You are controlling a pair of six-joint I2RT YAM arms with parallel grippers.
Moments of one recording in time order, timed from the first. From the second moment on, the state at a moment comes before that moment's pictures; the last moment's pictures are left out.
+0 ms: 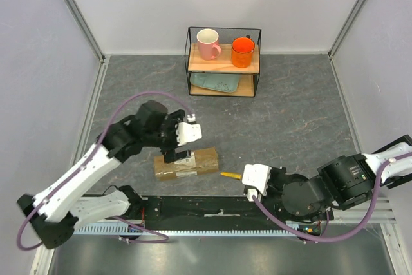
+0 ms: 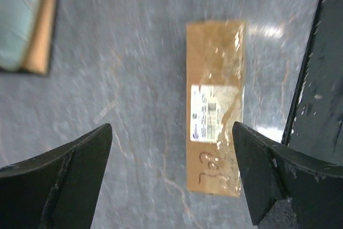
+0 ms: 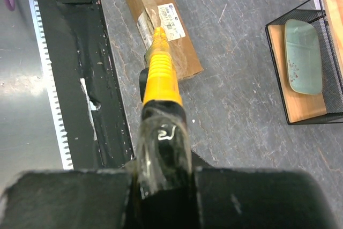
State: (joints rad) left arm -0.76 1.03 1.08 -0.90 0.22 0.64; right arm 1.92 0.96 1.38 -1.11 0.69 0.11
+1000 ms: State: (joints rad) left arm -0.95 0.84 1.14 -0.68 0.92 0.61; right arm 1.87 1.09 1.27 -0.84 0.73 0.08
